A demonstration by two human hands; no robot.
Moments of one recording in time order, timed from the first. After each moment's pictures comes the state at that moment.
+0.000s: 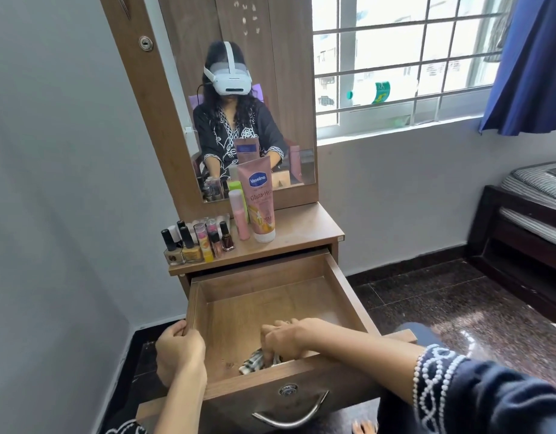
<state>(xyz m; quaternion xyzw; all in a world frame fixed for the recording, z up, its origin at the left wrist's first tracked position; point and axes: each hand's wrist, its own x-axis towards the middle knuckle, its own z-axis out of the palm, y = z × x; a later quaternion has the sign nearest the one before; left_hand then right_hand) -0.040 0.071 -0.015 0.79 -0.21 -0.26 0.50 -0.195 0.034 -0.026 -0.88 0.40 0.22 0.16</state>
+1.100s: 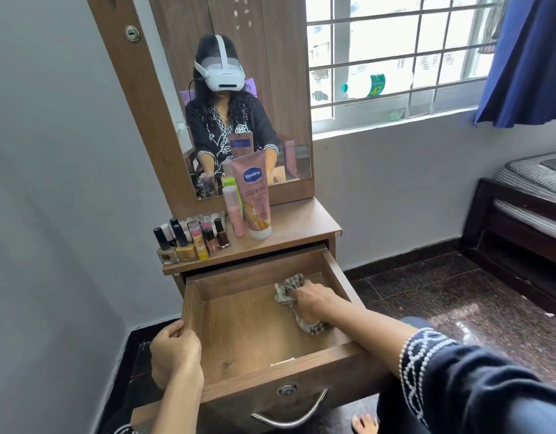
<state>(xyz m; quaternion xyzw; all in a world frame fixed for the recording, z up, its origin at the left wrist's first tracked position) -0.038 0.067 -0.017 0.80 -0.20 -0.26 0.50 -0.239 -0.013 -0.045 -0.74 0.66 0.08 0.13</state>
